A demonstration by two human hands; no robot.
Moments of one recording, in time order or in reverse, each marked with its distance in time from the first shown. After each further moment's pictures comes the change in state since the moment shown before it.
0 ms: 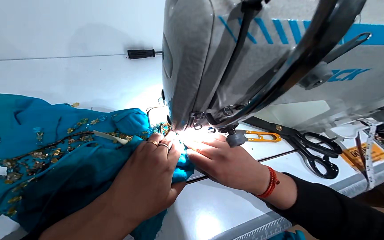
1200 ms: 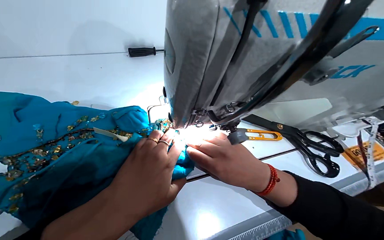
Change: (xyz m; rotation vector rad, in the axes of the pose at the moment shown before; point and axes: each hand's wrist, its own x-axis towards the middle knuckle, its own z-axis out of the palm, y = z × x) left_hand 0.001 -0.001 -0.001 -0.029 -0.014 -0.021; right_hand 0.000 0.001 0.000 0.000 0.017 -0.018
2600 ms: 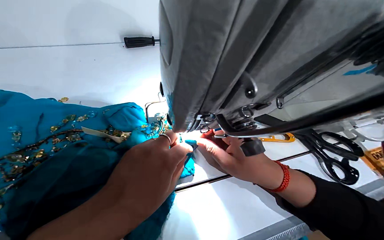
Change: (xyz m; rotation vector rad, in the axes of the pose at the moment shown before) left_hand 0.013 -0.003 -0.003 -0.118 0.114 -0.008; right_hand -0.004 0.010 0.007 0.513 0.044 0.596
